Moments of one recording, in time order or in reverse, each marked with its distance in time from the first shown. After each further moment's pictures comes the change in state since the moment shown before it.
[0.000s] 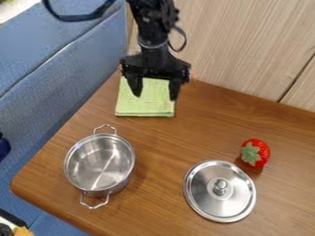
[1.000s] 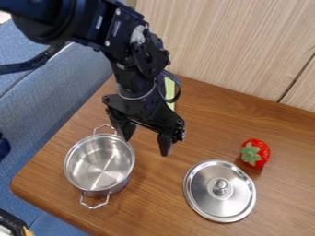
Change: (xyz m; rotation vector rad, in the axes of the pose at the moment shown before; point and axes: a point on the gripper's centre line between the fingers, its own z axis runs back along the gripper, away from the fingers) arm -0.112 -0.016 0.047 -0.073 -0.036 -0.296
